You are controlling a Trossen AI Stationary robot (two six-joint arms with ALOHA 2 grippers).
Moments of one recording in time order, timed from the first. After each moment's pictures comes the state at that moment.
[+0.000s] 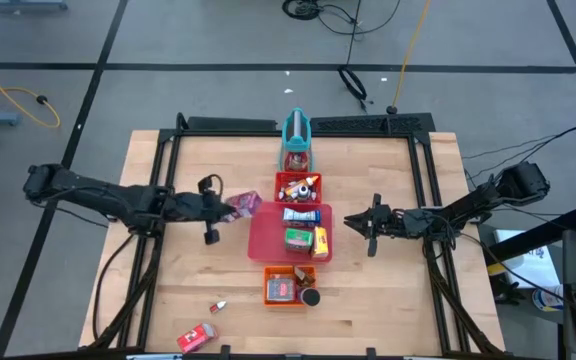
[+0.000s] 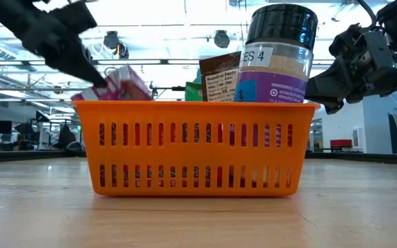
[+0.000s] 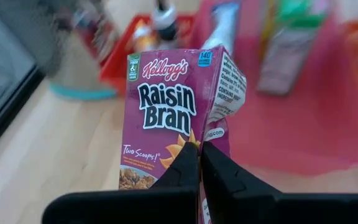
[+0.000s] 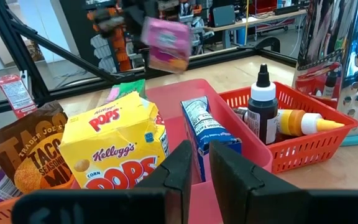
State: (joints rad) left arm -0.13 0.86 0.51 -0.30 -0.33 -0.09; right arm 0.24 1.22 0.01 1.09 0.40 0.22
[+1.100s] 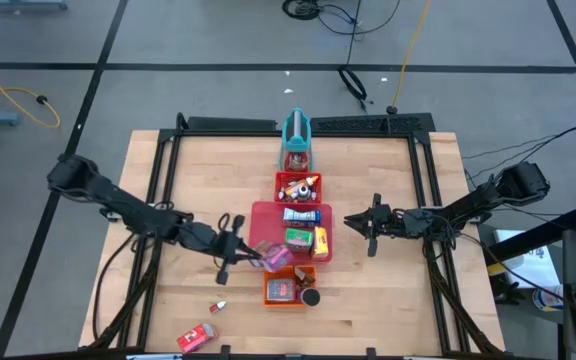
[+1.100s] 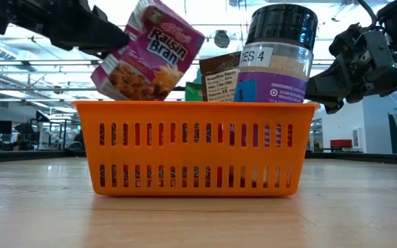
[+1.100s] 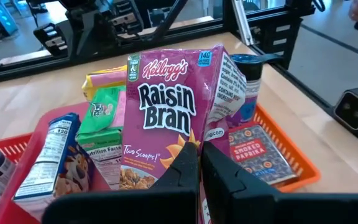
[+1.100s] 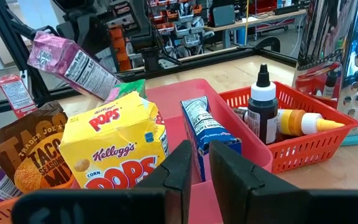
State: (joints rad) left arm -0.39 1.25 0.51 0.40 -0.16 0.06; right arm 0.24 1.22 0.01 1.10 0.40 0.22
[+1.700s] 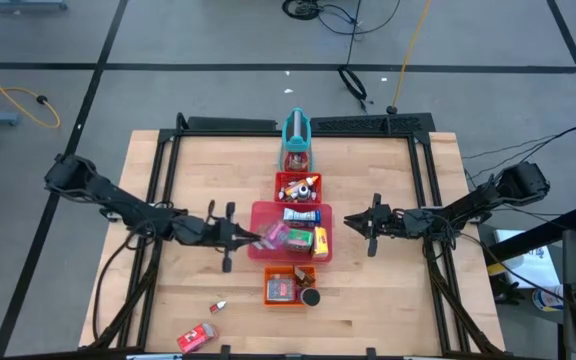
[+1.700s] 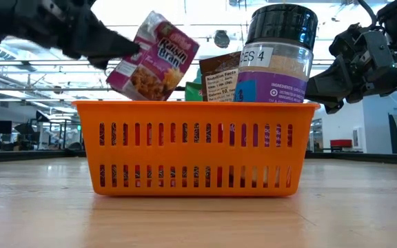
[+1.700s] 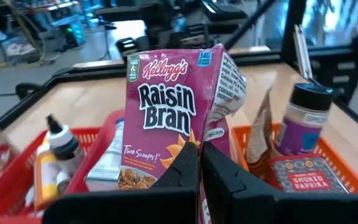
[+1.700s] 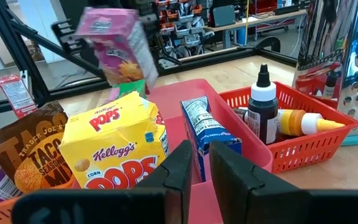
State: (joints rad) left arm -0.35 1.22 0.41 0.60 -0.33 0.01; right arm 0.24 1.22 0.01 1.10 0.40 0.22
